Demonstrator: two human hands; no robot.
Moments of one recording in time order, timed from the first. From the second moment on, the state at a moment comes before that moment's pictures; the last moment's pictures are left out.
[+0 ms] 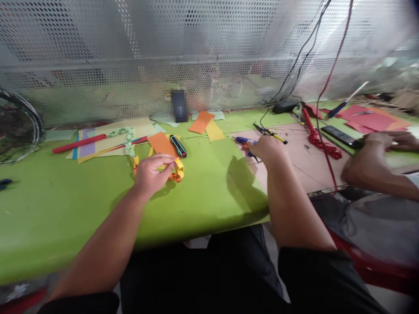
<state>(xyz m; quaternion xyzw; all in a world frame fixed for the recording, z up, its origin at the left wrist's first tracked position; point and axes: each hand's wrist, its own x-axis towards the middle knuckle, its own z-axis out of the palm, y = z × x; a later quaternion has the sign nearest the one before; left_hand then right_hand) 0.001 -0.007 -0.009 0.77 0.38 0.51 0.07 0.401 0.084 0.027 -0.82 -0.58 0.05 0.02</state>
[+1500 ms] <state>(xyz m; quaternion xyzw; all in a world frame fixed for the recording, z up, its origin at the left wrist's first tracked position) 0.000 -0.011 -0.001 0.73 0.42 0.52 0.13 0.291 0.034 -0.019 -0.28 -0.66 0.62 0.32</state>
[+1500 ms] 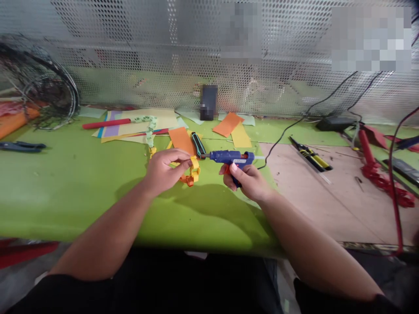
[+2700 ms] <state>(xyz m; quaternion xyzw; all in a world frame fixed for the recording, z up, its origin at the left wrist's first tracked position) 0.003 -0.015 0.002 0.75 0.43 0.48 0.13 0.278 0.013 -0.012 -0.38 -0.77 0.40 0.32</state>
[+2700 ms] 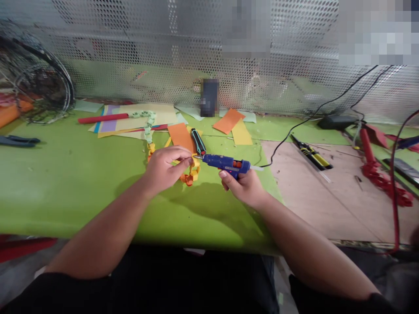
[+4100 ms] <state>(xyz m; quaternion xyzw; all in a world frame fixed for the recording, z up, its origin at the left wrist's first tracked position) 0.027 -0.026 0.006 0.73 0.33 0.51 0.29 0.274 0.036 0.001 -0.19 -0.76 0.49 0.39</state>
